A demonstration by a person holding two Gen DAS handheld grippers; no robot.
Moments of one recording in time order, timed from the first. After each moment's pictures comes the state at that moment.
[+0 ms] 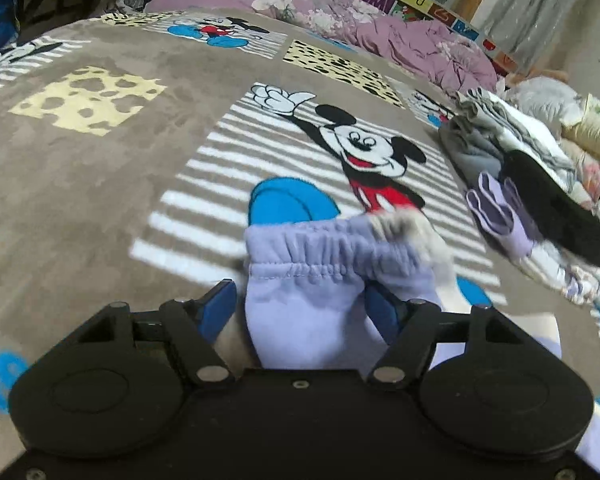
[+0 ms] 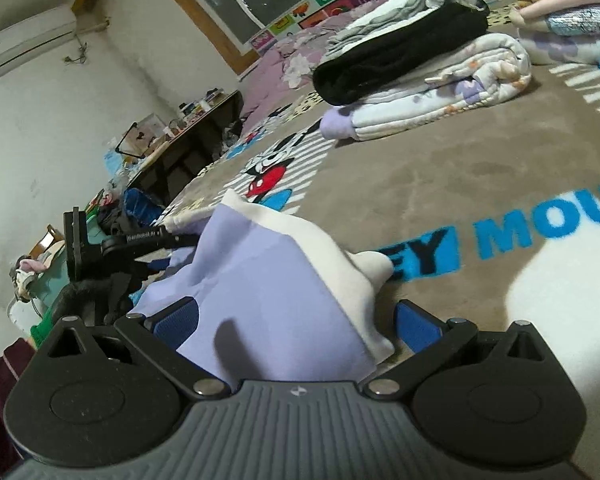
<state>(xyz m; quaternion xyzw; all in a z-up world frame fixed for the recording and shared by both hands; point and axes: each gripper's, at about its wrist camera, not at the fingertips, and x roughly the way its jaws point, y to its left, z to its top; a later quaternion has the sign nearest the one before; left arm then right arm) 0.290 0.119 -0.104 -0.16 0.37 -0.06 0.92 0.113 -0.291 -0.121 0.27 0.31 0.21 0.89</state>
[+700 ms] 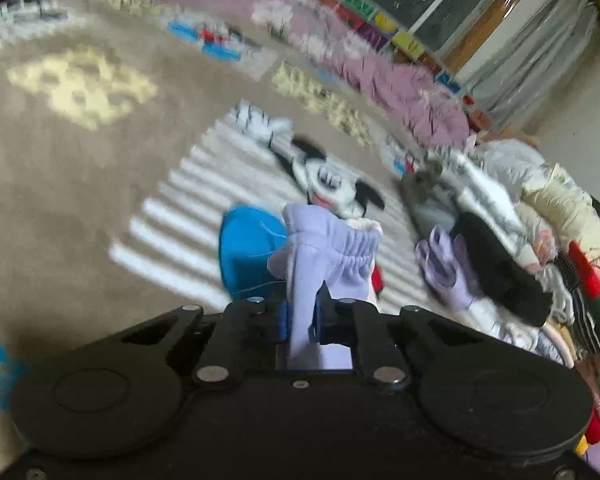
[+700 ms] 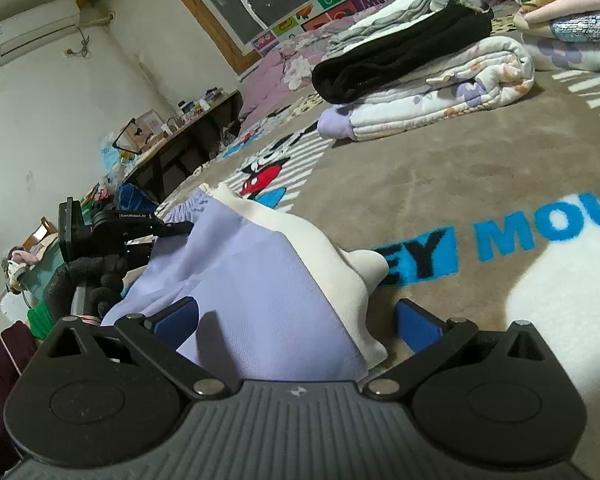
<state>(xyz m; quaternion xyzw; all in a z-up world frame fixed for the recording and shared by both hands) 0.276 0.140 -0.078 -0.27 0.32 -0.09 0.90 0.114 -0.286 -0.126 0.25 0.29 0.21 0.90</state>
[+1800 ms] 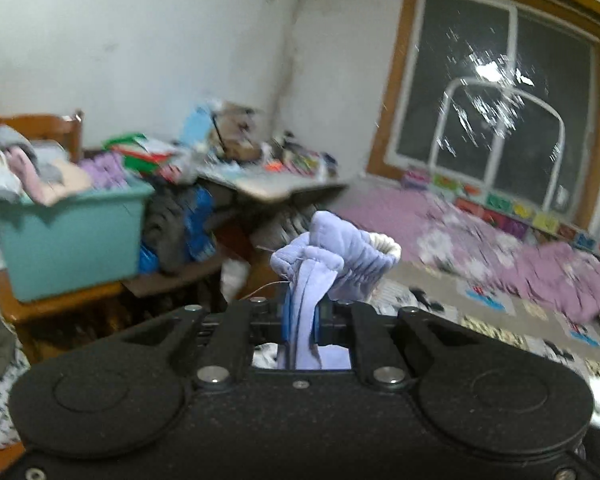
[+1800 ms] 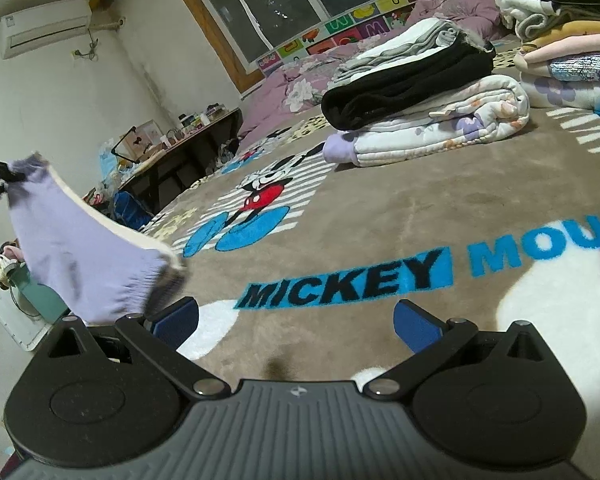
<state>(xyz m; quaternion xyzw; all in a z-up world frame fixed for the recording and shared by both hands) 0.186 0.374 0.190 -0.13 0.11 0.21 0.96 0.098 -0.279 -0.117 0.22 0.26 0.19 0.92</state>
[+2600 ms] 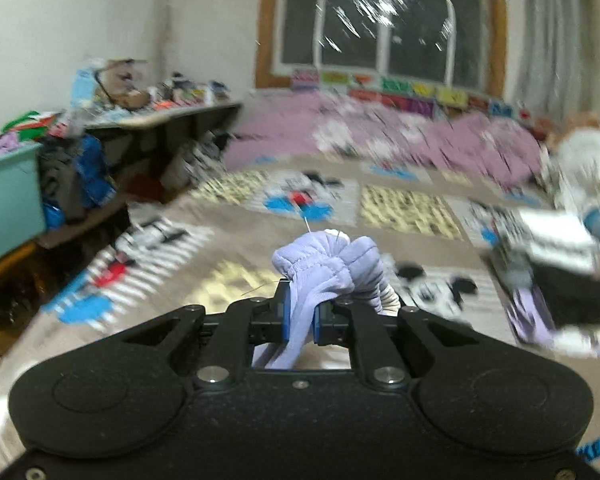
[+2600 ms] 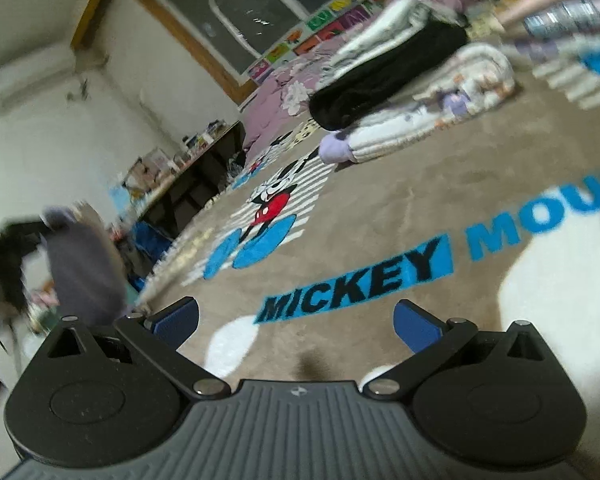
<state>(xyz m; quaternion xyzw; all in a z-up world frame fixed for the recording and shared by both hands) 0.199 0.159 0.054 -0.04 0.22 0.07 0.97 0.102 -0.304 -0.122 0.33 0.27 0.21 0.88</state>
